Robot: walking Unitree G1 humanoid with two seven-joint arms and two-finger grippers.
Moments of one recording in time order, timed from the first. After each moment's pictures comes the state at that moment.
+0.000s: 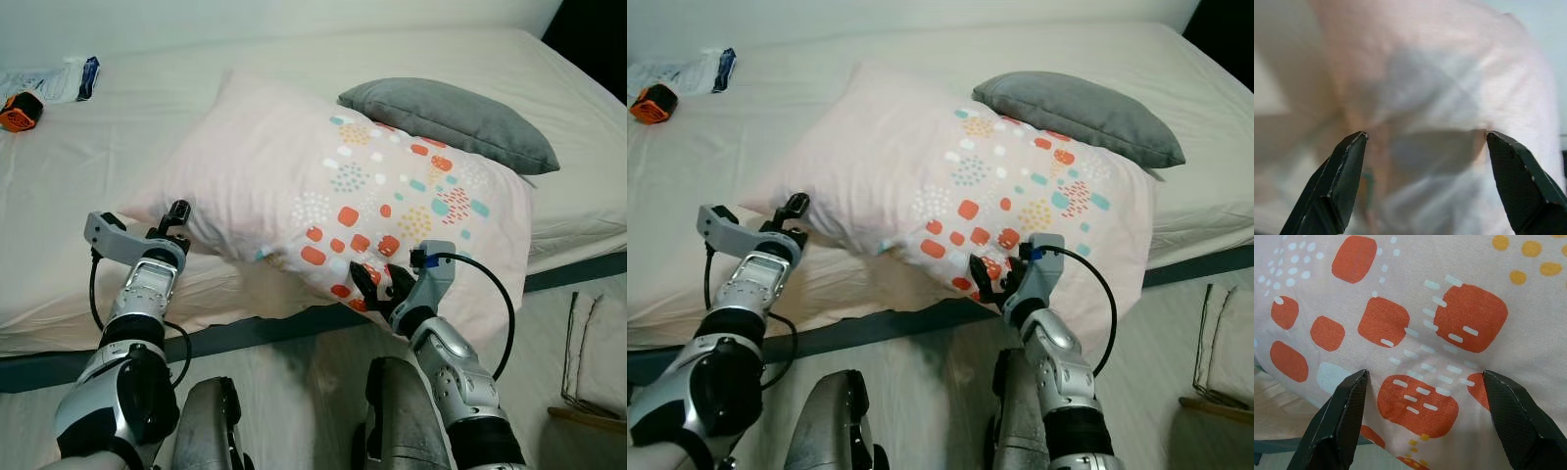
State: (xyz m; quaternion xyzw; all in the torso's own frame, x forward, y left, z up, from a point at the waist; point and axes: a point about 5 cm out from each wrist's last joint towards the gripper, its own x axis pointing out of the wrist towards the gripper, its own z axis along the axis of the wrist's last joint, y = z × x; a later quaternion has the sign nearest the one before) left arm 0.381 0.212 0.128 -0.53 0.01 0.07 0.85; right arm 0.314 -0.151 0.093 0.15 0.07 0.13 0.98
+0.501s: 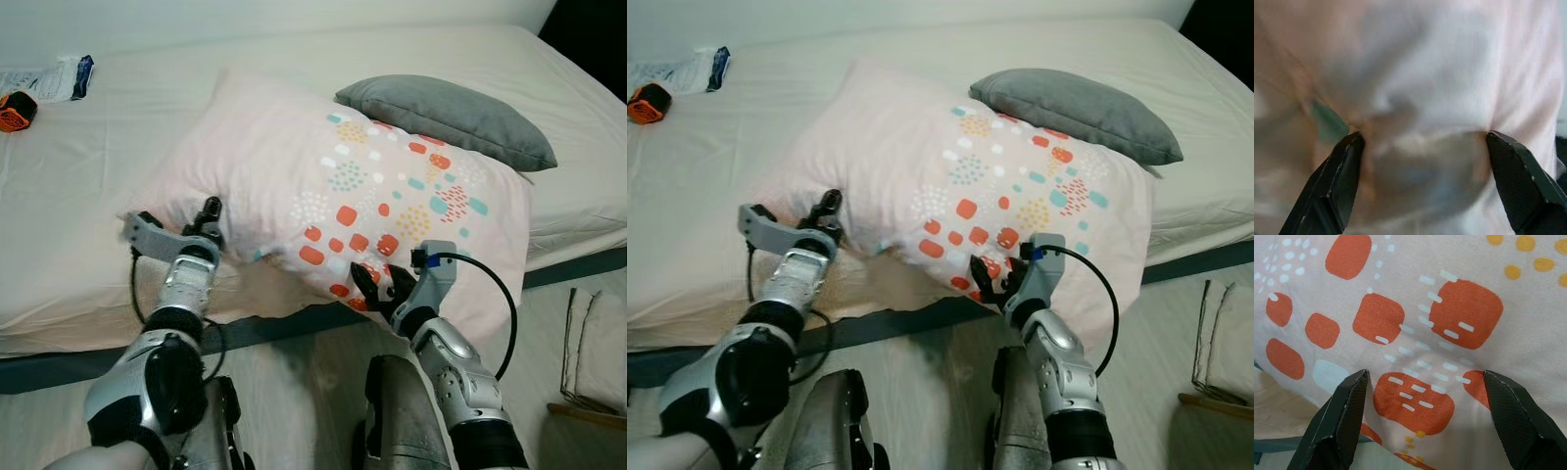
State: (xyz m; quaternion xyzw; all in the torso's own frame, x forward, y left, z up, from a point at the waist) left arm 0.391 0.145 0.130 -0.56 0.03 0.03 0.83; right arm 0.312 -0.150 0.095 0.15 0.08 0.13 0.98
